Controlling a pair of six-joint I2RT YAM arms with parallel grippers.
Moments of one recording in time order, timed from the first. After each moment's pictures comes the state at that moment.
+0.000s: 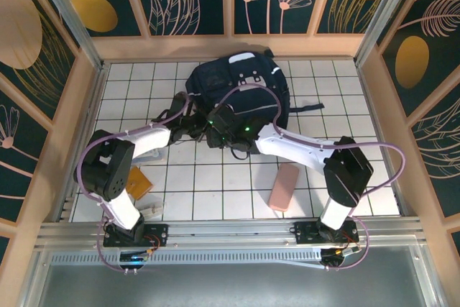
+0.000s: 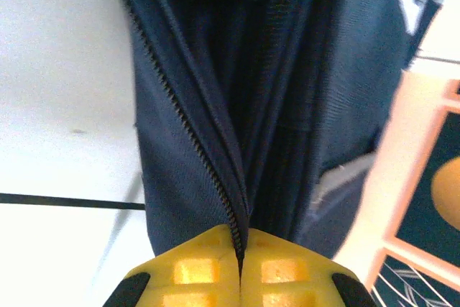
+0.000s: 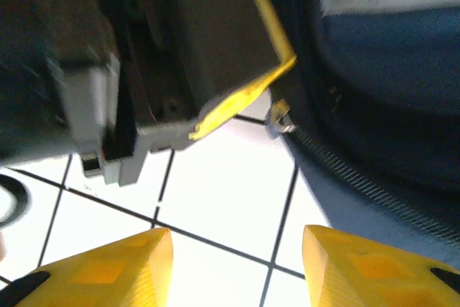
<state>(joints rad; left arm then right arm) -0.46 1.72 0.96 0.05 0.42 -1.32 0.98 1.70 1.30 -0.54 0.17 0.67</state>
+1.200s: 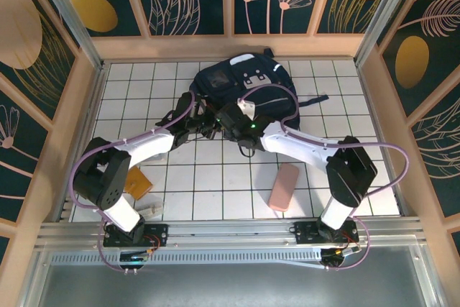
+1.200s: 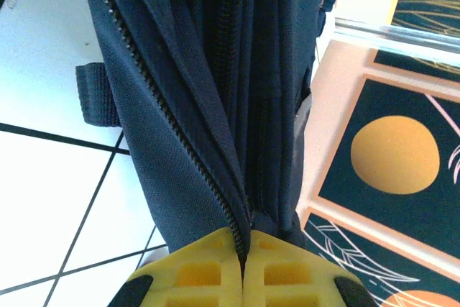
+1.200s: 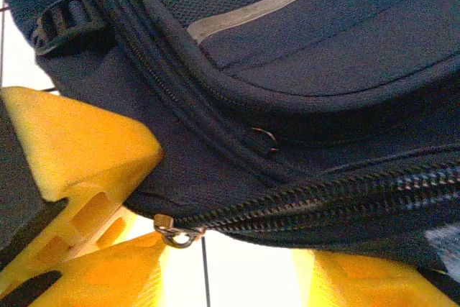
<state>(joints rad) -0.55 1.64 0.93 0.17 0.44 -1.54 0.92 1.70 1.28 -0.60 0.43 0.91</state>
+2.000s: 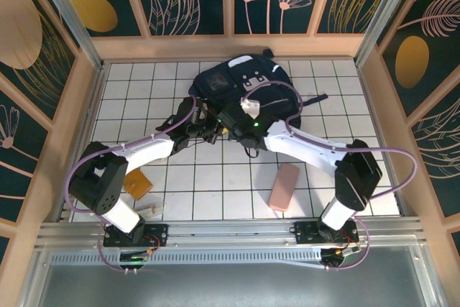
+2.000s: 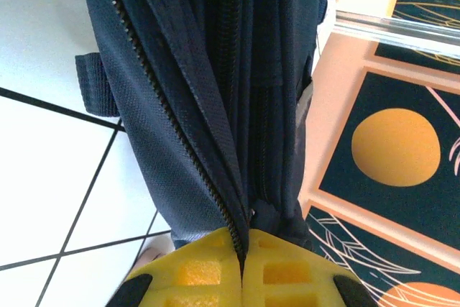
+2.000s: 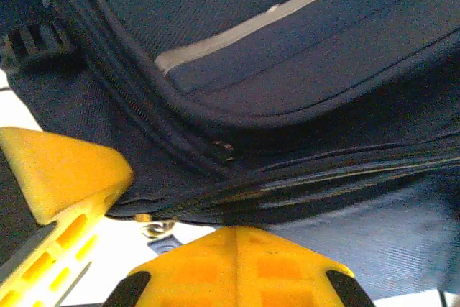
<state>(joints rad) -0.59 1.61 0.88 0.18 0.41 -1.55 0.93 1.62 1.31 -0.75 0.47 0.91</state>
